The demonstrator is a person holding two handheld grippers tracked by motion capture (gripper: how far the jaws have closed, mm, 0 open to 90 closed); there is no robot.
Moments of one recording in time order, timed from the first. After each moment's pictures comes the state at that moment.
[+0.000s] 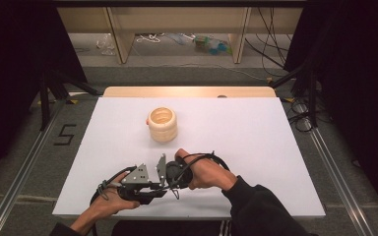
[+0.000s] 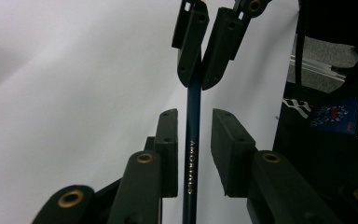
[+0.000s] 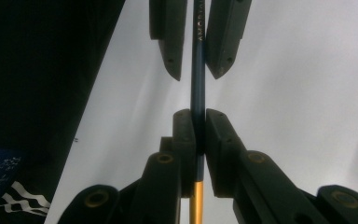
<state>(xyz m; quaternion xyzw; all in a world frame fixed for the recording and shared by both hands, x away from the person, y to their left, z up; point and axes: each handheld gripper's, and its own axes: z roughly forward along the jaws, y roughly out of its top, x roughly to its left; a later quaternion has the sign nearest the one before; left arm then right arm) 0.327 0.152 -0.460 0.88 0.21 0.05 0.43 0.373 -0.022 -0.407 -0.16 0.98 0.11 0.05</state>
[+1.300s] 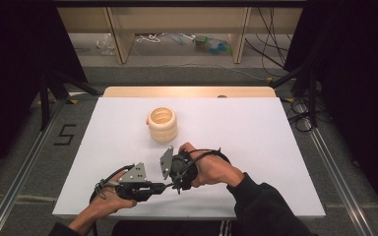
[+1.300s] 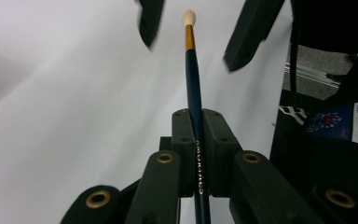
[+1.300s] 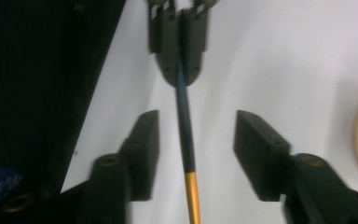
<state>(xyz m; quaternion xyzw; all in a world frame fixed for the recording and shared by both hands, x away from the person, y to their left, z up) 0.328 0.157 -0.457 0.86 0.21 0.05 0.45 0.377 -0.034 -0.390 -0.14 0.97 0.18 0.07</state>
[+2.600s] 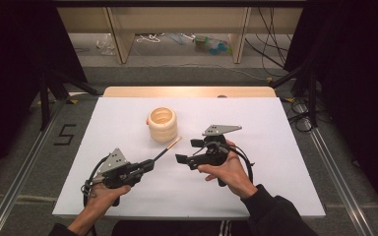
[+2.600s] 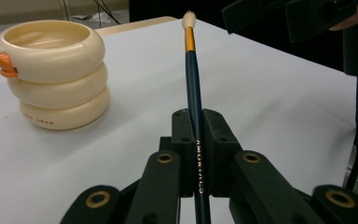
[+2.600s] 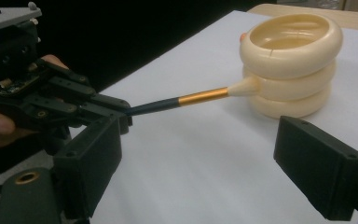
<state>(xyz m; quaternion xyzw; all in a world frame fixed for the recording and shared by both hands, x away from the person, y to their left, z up) 0.333 0.182 -0.436 0.75 0.34 0.15 0.55 0.394 -0.114 -0.397 0.31 0.79 0.53 0.01</state>
